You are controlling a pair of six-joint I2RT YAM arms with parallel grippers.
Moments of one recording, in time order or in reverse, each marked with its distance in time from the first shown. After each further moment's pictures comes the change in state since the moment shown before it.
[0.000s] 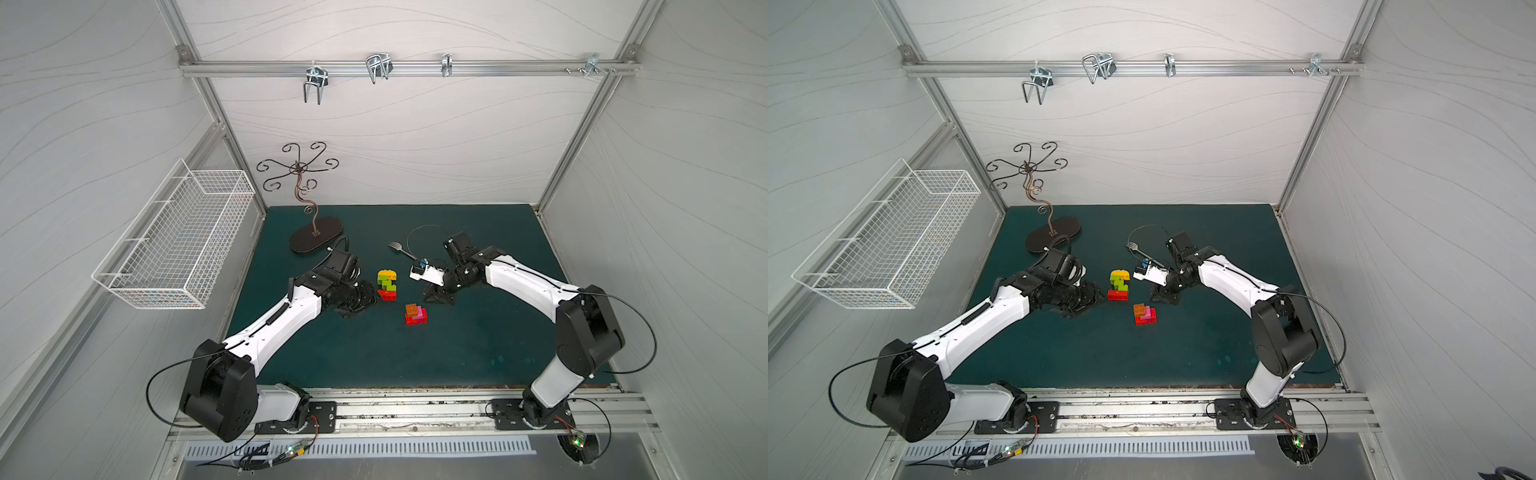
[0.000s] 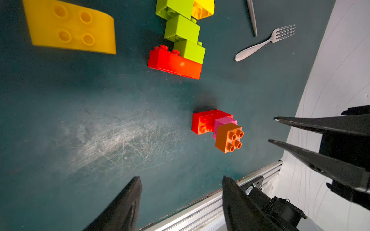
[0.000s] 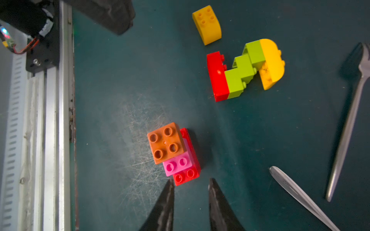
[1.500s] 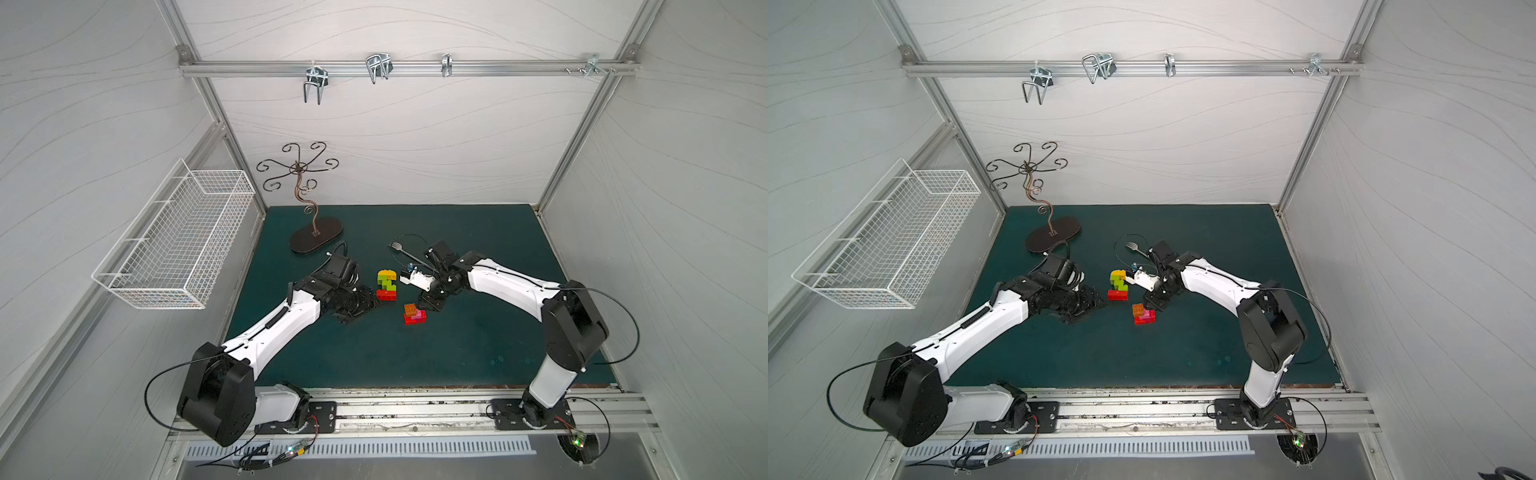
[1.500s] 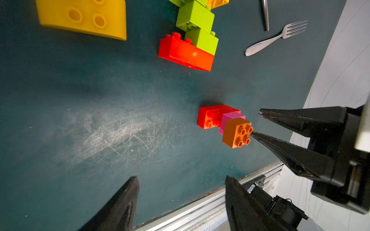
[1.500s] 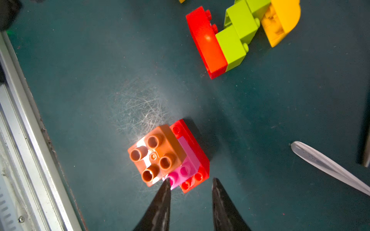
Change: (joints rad) left arm 0.008 -0.024 -0.020 -0.031 -0.010 0.005; right arm 0.121 0.048 0.016 -0.026 0.227 0.240
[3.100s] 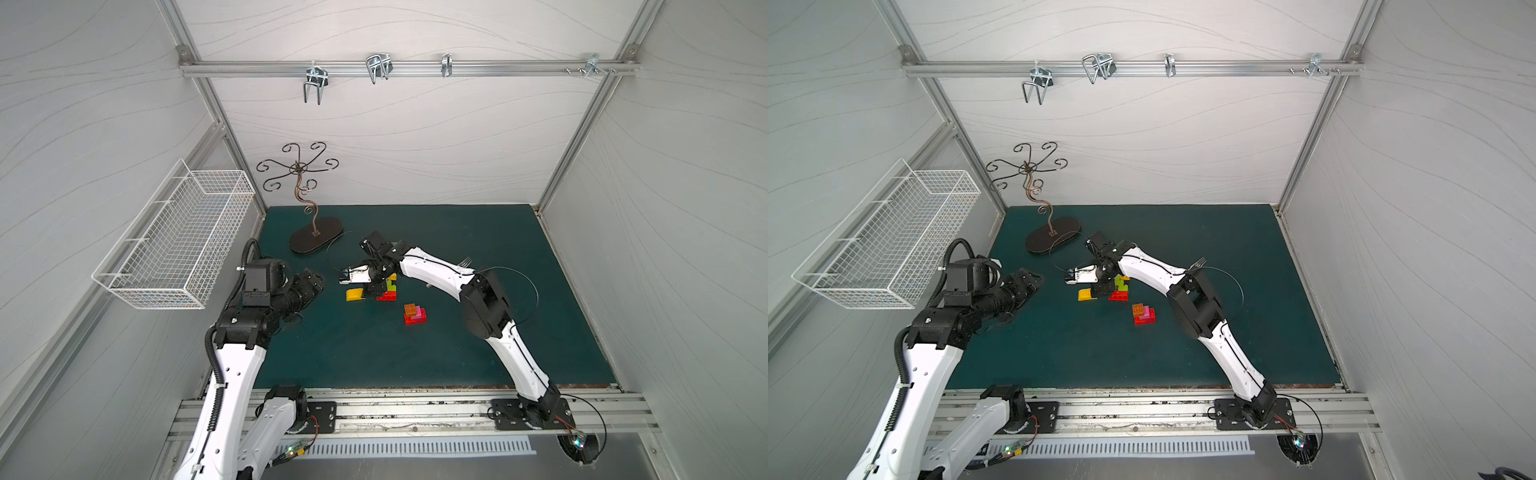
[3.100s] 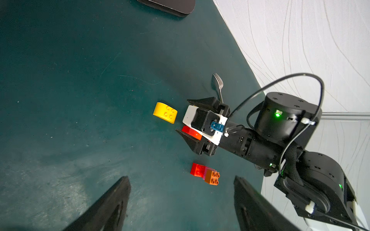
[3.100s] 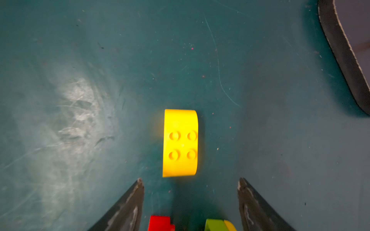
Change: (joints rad) left arm 0.419 -0.474 0.088 -0.237 -0.131 -0.012; right arm 0.196 0.701 0.867 -0.037 0.042 -0.520
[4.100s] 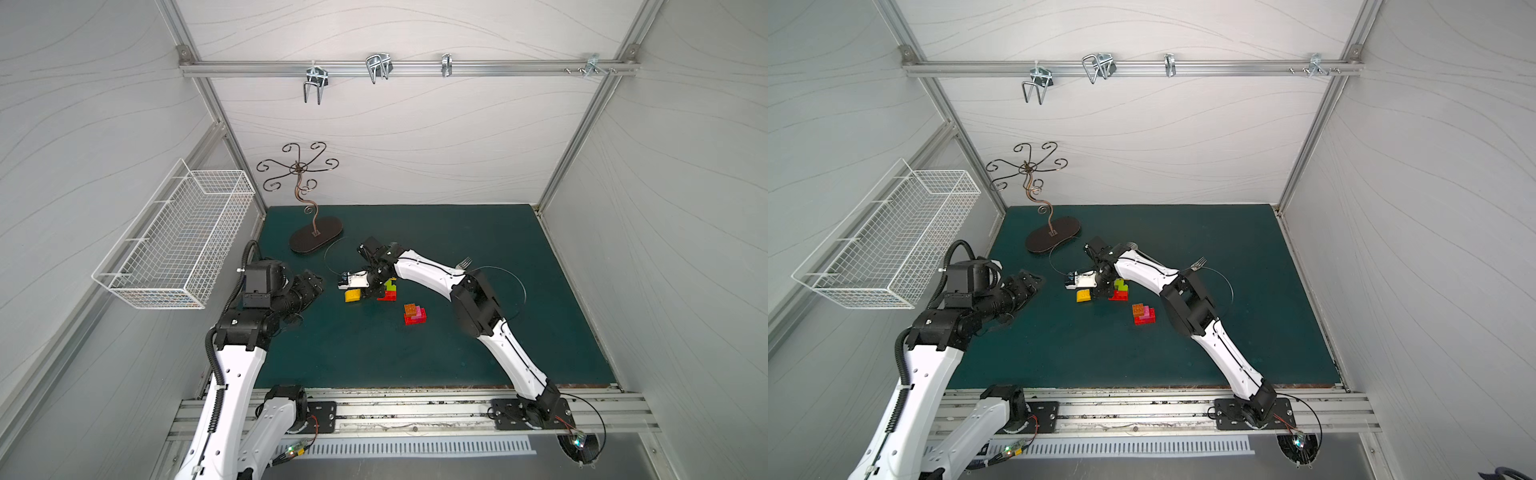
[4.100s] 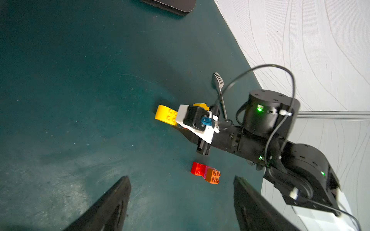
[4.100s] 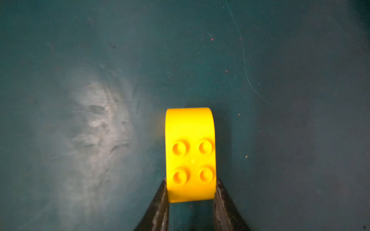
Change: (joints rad) left arm 0.001 -0.016 -0.013 0.001 0.004 -0.001; right arm 0.001 -0.033 -0.042 -0.044 -0.063 0.079
